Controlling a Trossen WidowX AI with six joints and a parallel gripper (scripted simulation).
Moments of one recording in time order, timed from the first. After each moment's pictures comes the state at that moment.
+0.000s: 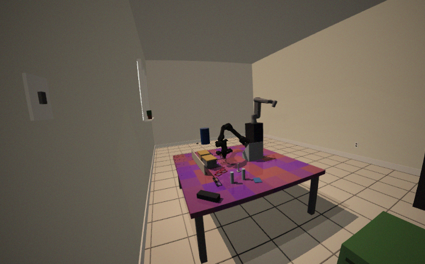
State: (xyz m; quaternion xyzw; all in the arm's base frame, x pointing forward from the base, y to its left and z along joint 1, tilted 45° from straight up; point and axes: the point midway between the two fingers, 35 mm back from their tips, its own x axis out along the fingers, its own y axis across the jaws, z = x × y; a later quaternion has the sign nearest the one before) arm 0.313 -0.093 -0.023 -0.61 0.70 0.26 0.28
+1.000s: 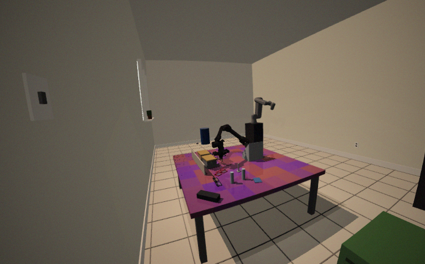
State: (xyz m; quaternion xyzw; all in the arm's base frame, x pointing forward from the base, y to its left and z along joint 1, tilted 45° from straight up) arm 0.355 -0.098 -0.023 -0.61 0.70 0.26 0.28
